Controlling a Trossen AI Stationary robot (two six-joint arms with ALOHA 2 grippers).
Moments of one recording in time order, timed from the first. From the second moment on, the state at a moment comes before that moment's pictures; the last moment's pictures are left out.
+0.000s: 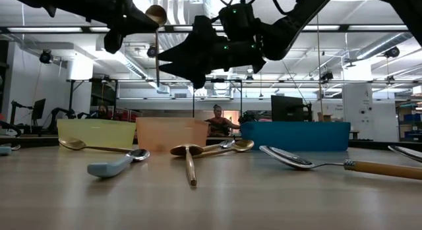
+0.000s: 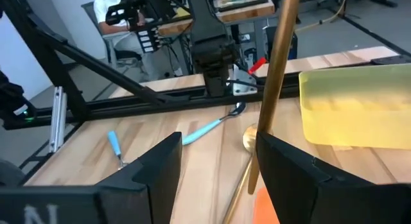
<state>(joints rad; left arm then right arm) 0.27 0.80 0.59 0.11 -0.14 -0.48 -0.23 1.98 1.23 0.61 -0.44 0.14</state>
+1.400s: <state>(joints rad) 0.27 0.85 0.55 0.26 -0.13 -0.51 -0.21 1.99 1.23 0.58 -0.28 0.06</state>
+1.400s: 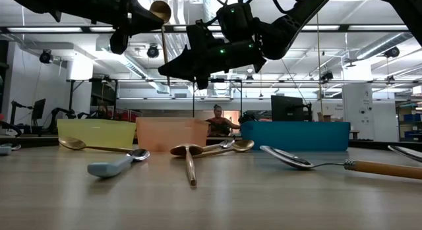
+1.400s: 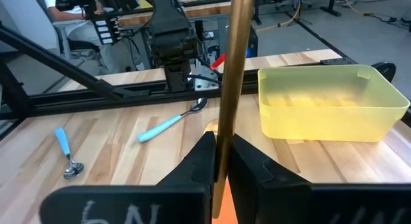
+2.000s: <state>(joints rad) 0.27 0.85 0.55 0.23 -0.15 -0.25 -0.20 1.98 1.23 0.60 -0.24 0.12</state>
